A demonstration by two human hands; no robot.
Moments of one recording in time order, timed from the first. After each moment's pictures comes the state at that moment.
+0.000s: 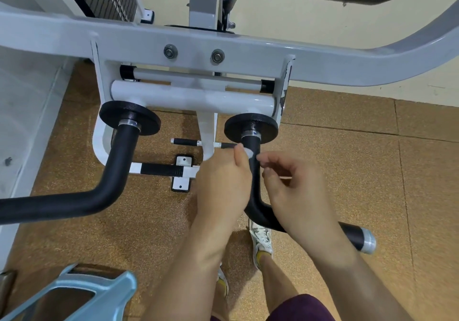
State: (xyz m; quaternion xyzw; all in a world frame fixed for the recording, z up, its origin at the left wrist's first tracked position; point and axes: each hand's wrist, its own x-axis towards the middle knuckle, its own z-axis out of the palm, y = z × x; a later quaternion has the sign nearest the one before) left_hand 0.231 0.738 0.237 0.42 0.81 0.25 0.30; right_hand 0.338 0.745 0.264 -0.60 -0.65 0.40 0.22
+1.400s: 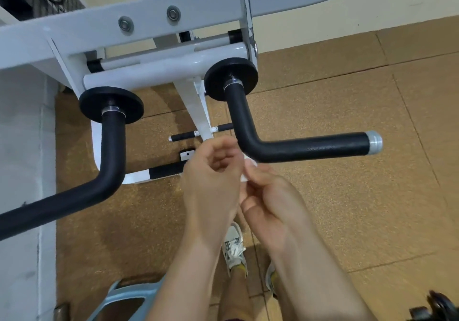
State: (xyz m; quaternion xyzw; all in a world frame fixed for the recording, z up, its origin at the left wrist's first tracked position) left_hand 0.223 0.652 0.254 0.35 0.70 0.42 0.46; right_hand 0.299 0.650 0.232 -0.44 0.16 0.75 0.46
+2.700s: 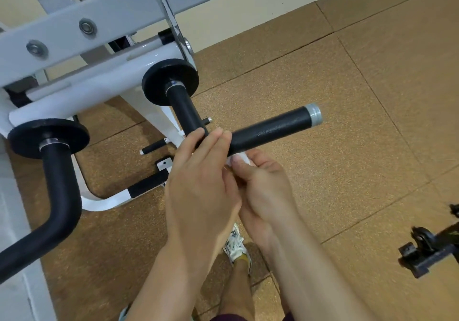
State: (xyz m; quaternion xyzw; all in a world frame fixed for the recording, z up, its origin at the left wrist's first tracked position) left_hand 0.241 0.649 0.255 0.76 0.60 0.20 0.17; right_hand 0.328 0.638 0.254 -0.53 0.07 0.66 0.53
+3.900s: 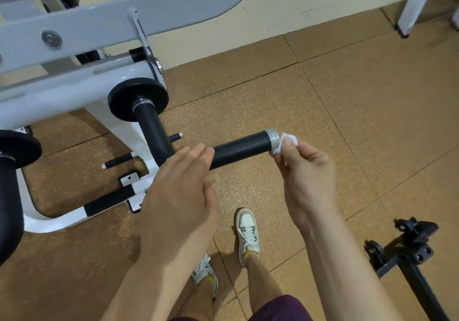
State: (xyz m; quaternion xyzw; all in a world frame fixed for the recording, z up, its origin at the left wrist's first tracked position) left_hand 0.258 0.650 0.268 0.74 0.59 0.17 0.26; right_hand 0.429 0.648 0.256 -0.68 -0.10 0.44 0.58
